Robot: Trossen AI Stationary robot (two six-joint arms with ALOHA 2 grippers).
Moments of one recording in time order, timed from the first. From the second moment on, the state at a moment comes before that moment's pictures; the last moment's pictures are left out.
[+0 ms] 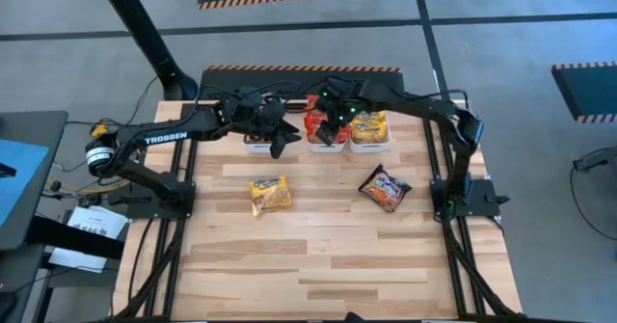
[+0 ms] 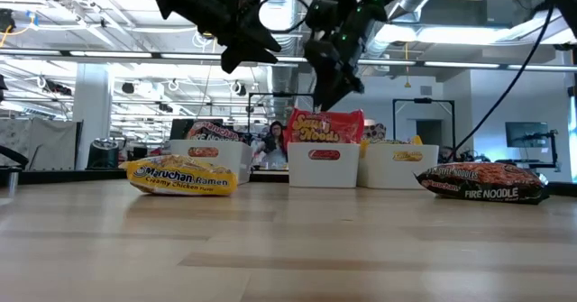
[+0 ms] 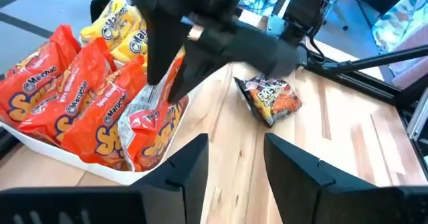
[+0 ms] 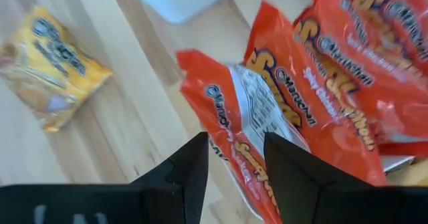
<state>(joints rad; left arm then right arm) 0.45 1.38 1.03 -0.06 0.27 -0.18 -0.46 1.88 1.67 -0.87 -0.10 0.12</state>
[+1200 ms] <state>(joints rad) 0.53 1.37 1.03 -0.26 0.49 -0.44 -0.40 1.56 1.65 -1.29 -0.11 0.15</state>
